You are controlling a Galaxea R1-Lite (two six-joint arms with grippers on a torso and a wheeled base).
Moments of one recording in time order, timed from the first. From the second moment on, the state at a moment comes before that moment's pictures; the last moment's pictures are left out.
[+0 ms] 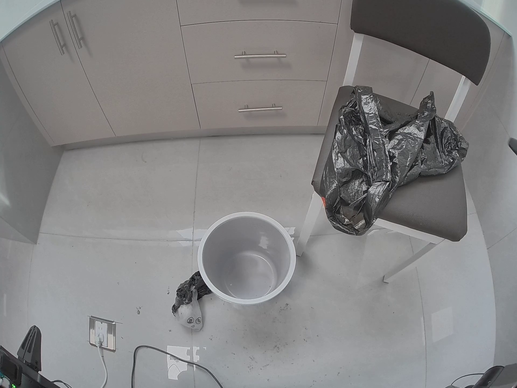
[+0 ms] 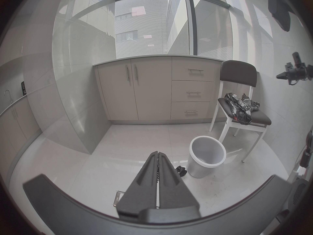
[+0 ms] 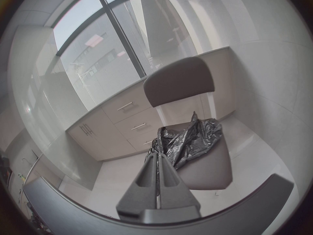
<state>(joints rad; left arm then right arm) 0.02 0.04 -0.02 0.00 0.01 0.01 0.28 0.94 -0.79 -0.21 -0.11 0.37</state>
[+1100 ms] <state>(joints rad) 0.03 0.28 -0.60 0.36 0.01 -0.11 0.65 1.89 -1.49 -0.30 -0.50 0.19</state>
